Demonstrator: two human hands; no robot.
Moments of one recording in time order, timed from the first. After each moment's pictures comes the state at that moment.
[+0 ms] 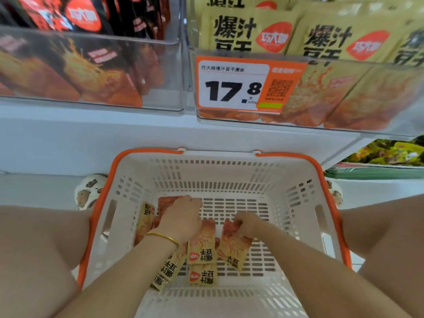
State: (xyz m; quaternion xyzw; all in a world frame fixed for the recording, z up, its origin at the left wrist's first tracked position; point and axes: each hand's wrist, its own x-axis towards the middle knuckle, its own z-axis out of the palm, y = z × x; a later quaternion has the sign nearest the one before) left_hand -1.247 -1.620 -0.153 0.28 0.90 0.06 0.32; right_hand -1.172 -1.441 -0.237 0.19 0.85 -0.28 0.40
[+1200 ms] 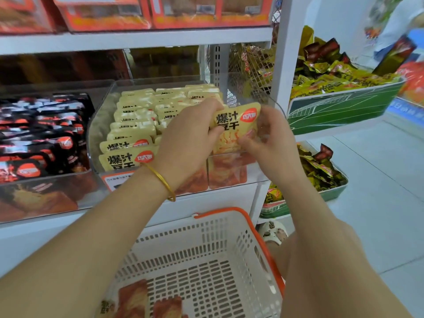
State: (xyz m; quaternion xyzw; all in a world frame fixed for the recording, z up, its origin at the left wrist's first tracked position) left_hand -1.242 -1.448 0.130 0.50 0.79 0.32 -0.15; right_hand -1.145 -1.321 0.091 0.19 0.81 -0.39 -0.39
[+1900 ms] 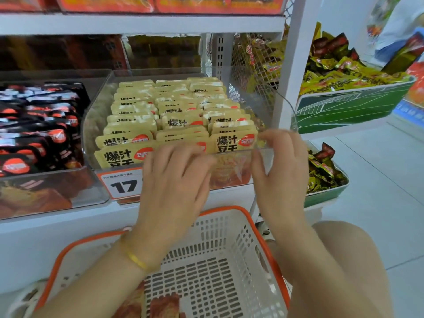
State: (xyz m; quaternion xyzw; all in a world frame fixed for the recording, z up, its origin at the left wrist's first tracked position) left_hand -1.225 -1.502 0.062 0.51 0.75 0.26 -0.34; right_hand -1.132 -1.361 0.058 0.23 0.82 -0.14 -0.50
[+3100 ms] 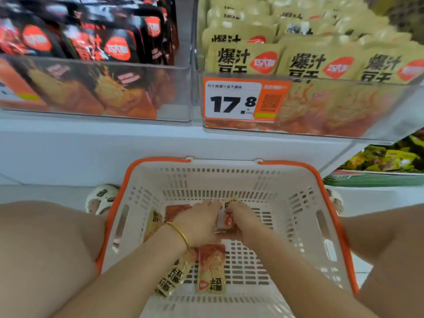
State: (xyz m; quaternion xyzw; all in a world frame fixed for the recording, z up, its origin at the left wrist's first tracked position) left_hand -1.239 -1.608 -0.116 0.40 0.86 0.06 0.32; right_hand -1.189 -1.499 -0.133 0.44 0.57 -0.67 0.19
